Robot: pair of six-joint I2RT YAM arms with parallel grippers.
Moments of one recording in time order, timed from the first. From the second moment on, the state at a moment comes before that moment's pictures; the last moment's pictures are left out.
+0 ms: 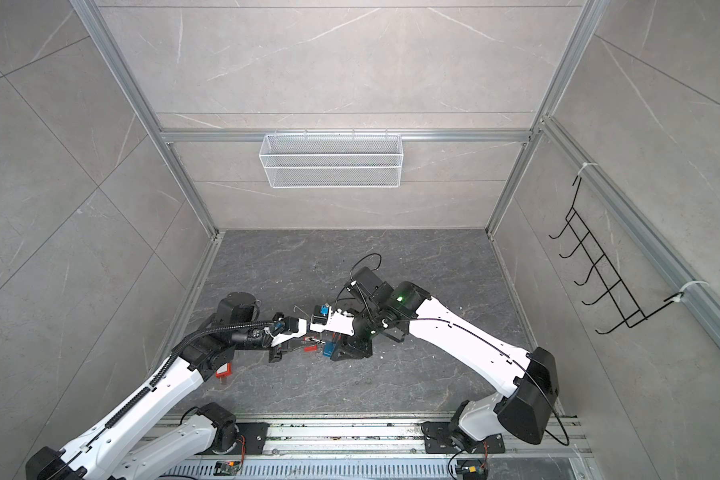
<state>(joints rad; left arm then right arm) -0.52 0.90 0.73 -0.46 0.82 0.74 0.87 1.45 1.38 -0.99 -0.60 -0.52</state>
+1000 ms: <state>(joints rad) -0.52 0.79 0.65 -0.39 0.89 0.55 0.82 1.41 1.39 -0.91 -0.54 -0.59</state>
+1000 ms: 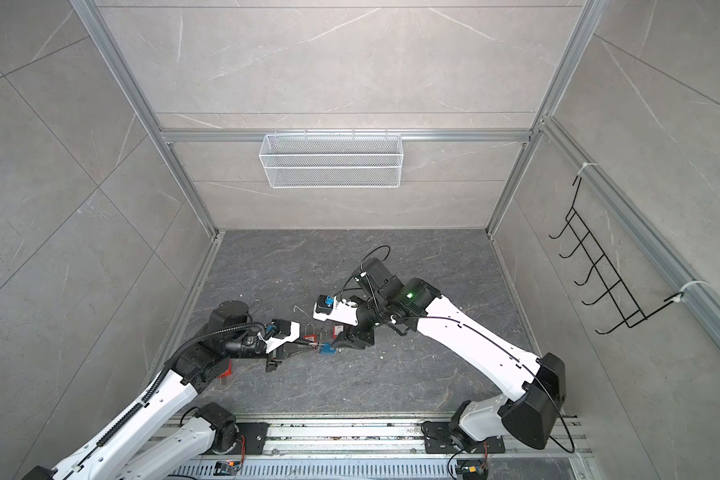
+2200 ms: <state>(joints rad) -0.54 0.83 0.64 -0.27 0.92 0.34 0.86 1.38 1.27 -0.79 -0.56 -0.55</state>
